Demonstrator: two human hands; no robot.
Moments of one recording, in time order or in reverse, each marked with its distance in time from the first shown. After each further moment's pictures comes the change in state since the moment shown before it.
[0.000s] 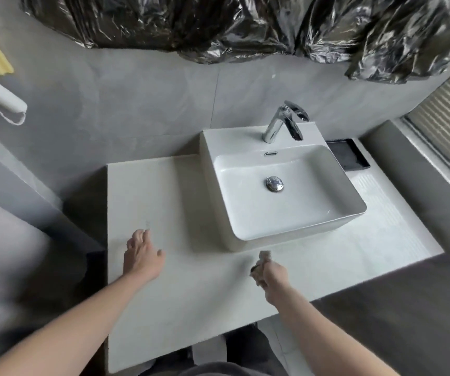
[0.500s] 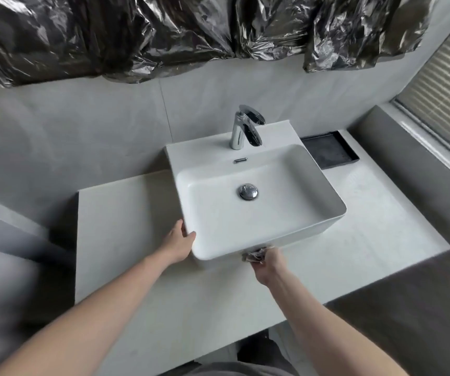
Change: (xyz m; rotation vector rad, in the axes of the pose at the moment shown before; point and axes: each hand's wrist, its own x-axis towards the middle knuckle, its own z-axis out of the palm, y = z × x) left_hand 0.025 0.202 0.007 -0.375 -0.227 0.001; right_hand 0.076 -0.081 -0.054 0.528 -0.066 0.057
